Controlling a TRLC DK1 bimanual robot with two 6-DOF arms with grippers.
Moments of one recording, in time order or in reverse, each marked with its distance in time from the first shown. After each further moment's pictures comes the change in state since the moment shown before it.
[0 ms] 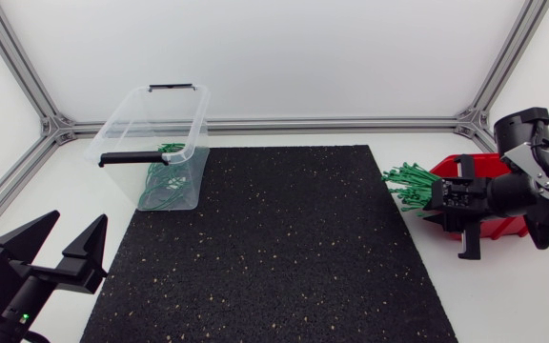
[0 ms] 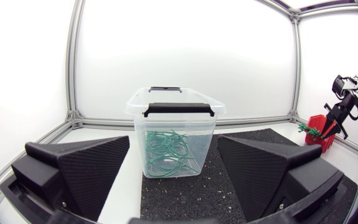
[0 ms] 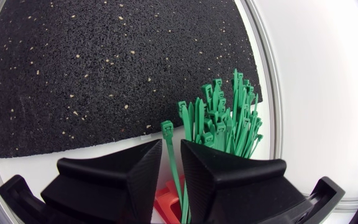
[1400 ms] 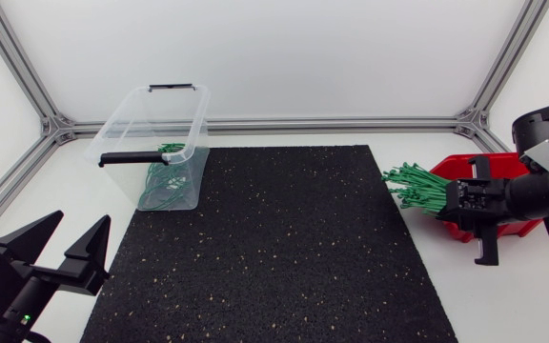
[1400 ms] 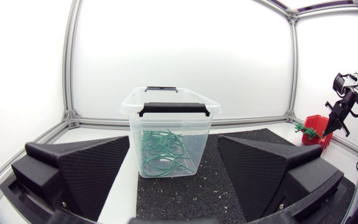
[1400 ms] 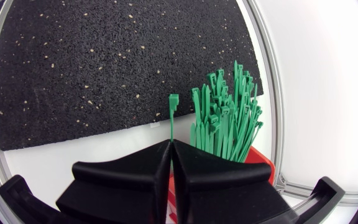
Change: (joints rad) left arm -0.021 0.000 0.000 0.000 0.000 -0.006; right arm -0.039 -0.079 0.012 -0.121 -0.002 -0.030
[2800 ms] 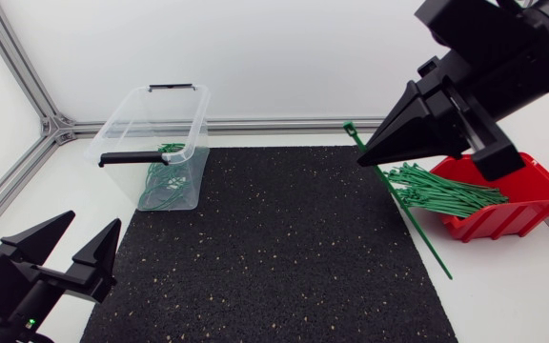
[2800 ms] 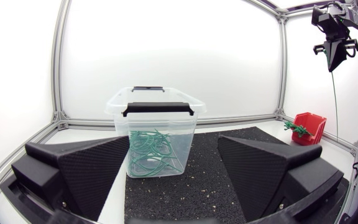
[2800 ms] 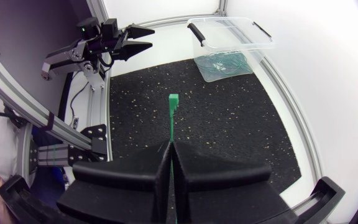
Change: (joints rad) left arm -0.076 0.000 0.000 0.003 0.000 0.000; right arm 0.581 0.055 0.776 -0.756 -0.375 0.780
